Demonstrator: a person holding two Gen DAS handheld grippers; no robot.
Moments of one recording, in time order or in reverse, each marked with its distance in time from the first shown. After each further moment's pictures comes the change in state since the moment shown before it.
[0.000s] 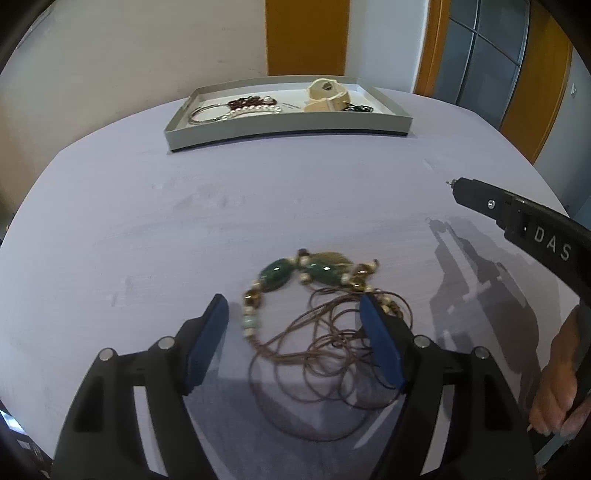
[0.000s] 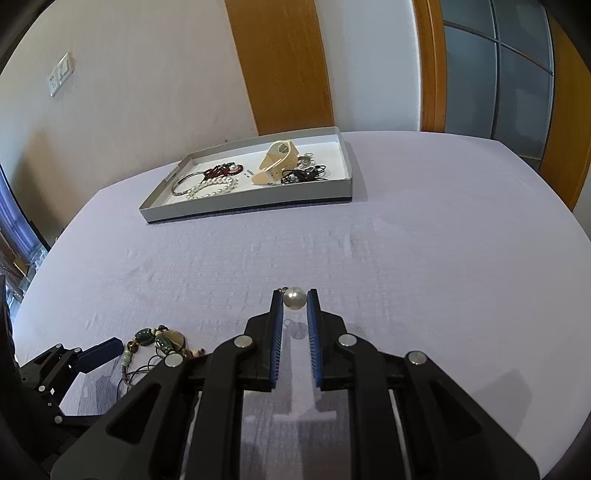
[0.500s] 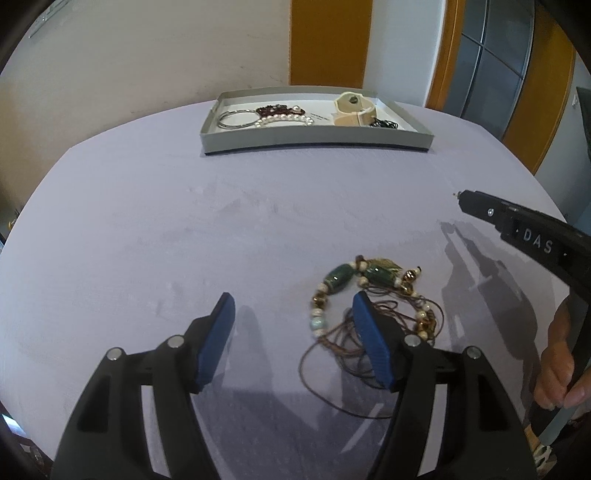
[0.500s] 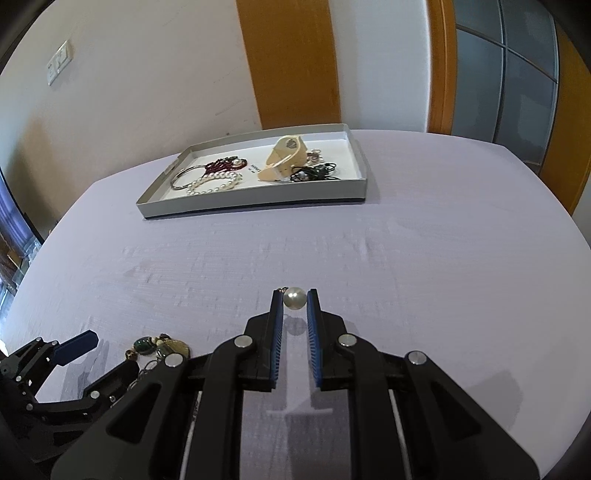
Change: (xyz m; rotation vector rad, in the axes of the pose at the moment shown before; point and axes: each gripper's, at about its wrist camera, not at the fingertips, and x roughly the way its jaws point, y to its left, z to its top) left arm -0.009 0.042 -0.002 -0.019 -0.031 -0.005; right arm 0.013 0.018 0.004 -0.022 0.019 -0.027
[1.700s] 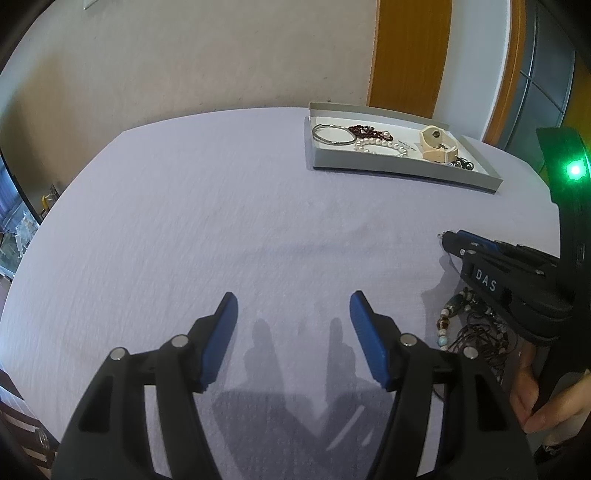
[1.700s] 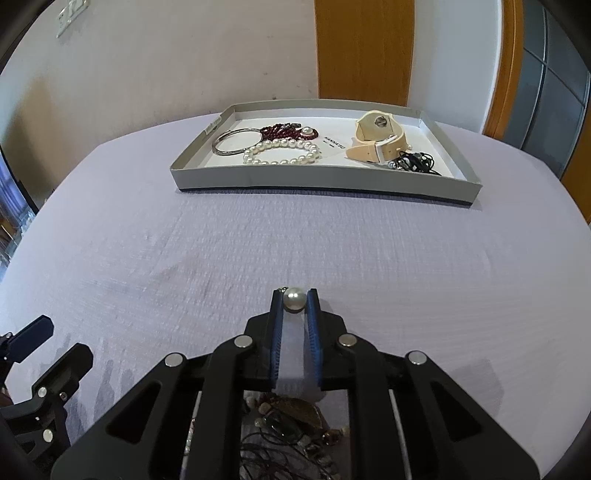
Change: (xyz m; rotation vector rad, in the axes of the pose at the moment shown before) left arm -0.015 0.087 0.011 -0.123 -0.034 0.110; right arm 0.063 0.099 0.002 -0.077 0.097 -0.016
